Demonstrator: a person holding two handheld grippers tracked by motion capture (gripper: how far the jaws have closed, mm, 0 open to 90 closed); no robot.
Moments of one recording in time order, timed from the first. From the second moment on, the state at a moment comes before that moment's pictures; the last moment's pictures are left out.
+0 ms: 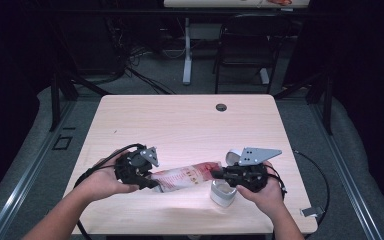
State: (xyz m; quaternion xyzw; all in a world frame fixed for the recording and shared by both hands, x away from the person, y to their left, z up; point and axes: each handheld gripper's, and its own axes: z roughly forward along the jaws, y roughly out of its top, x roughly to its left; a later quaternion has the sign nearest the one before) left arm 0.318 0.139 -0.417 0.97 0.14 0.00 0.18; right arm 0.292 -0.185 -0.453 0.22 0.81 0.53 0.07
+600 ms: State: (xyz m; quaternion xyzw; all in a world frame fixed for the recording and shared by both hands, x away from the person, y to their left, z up) left arm 0.320 0.136 -0.405 0.97 0.14 0.00 0.18; right arm 0.293 -0.188 -0.455 0.23 0.81 0.53 0.07
